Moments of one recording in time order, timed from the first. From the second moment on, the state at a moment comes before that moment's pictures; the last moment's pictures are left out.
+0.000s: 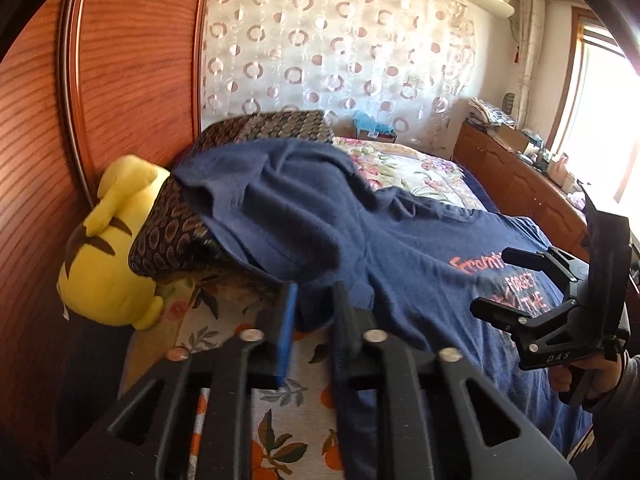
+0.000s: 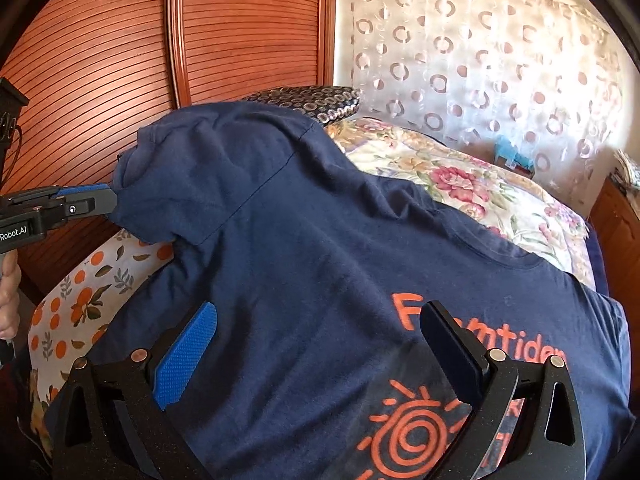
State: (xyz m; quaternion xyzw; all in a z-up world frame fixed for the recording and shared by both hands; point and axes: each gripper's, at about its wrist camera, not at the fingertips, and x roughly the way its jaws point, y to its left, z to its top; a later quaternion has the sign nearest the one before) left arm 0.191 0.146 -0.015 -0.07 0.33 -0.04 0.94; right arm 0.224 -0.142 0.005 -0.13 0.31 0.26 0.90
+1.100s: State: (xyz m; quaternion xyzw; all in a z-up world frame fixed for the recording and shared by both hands) left arm 0.192 0.081 0.008 0.02 0.36 -0.10 0.93; right arm 0.222 -0.178 0.025 -0.08 0.30 0.21 0.93
